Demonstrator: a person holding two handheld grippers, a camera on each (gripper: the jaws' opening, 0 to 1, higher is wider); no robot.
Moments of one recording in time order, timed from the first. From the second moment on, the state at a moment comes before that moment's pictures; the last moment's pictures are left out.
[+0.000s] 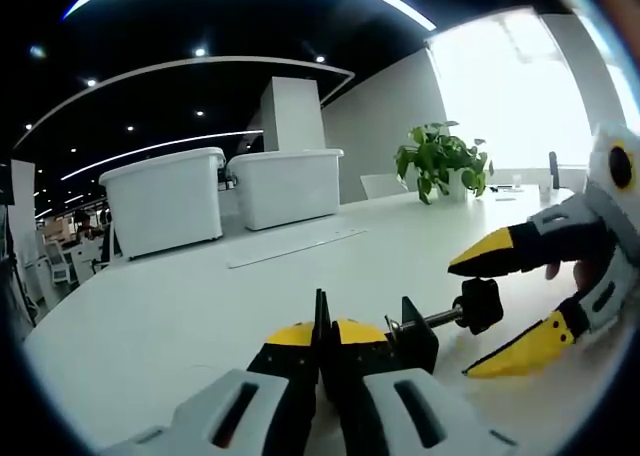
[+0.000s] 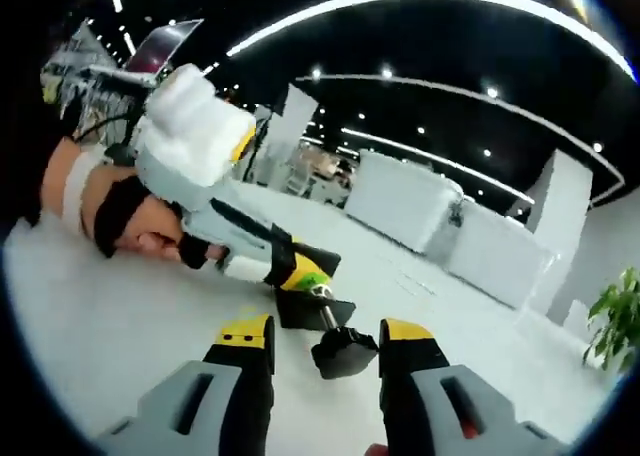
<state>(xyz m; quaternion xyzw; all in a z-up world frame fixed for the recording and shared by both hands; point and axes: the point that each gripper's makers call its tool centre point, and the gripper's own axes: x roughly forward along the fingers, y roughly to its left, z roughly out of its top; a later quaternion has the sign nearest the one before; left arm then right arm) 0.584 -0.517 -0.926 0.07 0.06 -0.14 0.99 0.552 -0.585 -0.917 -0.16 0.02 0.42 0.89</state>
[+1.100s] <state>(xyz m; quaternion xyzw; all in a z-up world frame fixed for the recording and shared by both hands) 0.584 -0.516 -0.926 0.07 0.06 -0.14 0.99 0.570 -0.587 -0.932 0.03 0.14 0.44 0.89</state>
